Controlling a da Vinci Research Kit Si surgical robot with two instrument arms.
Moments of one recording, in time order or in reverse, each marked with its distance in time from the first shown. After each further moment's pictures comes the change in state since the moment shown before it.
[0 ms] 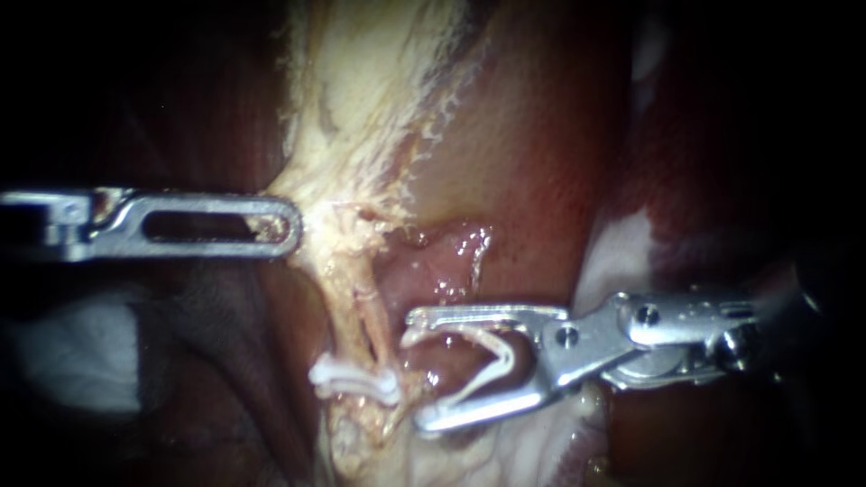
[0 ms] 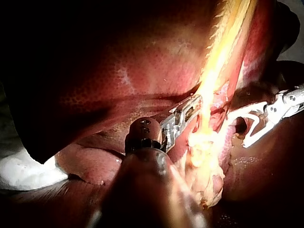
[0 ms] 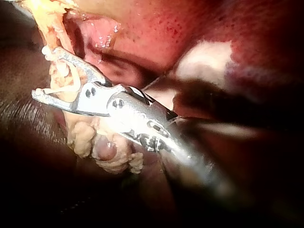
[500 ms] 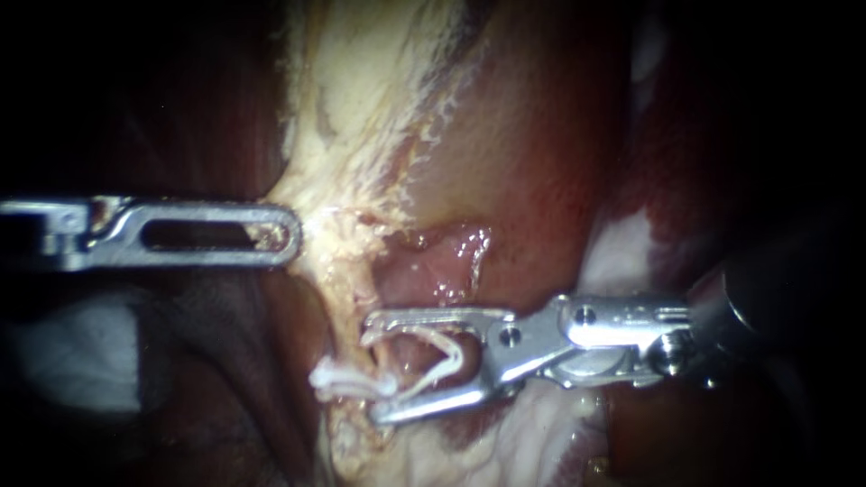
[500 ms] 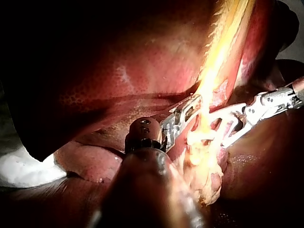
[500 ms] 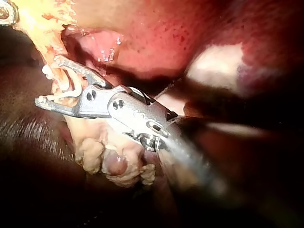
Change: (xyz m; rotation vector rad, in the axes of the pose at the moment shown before) right arm -0.003 0.002 0.004 -0.011 -0.050 0.027; left arm 0.000 -0.001 0.000 -0.003 -0.004 -0.002
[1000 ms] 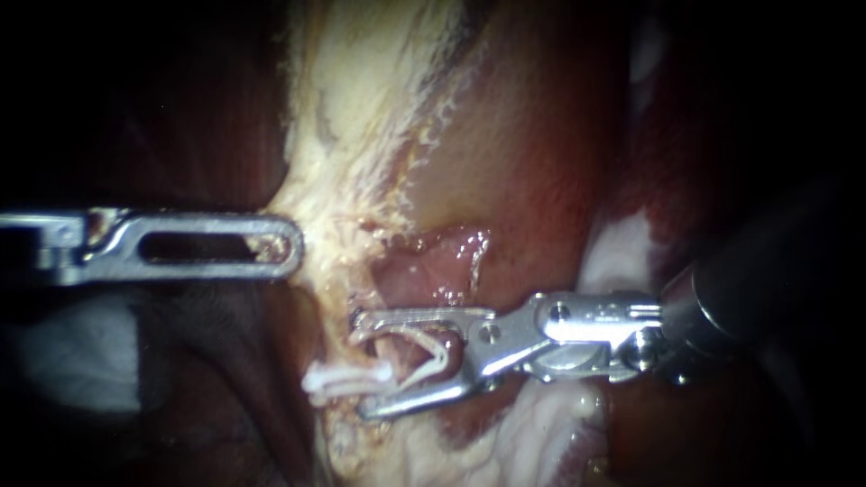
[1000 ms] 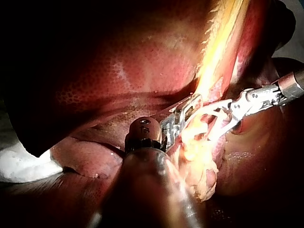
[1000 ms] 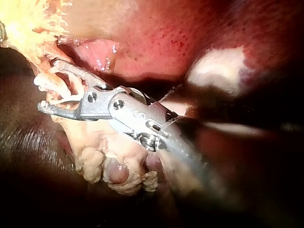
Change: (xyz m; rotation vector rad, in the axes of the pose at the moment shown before) right arm -0.001 0.001 0.000 -0.012 -0.015 0.015; left arm 0.001 -0.002 0.000 0.000 0.002 -0.006
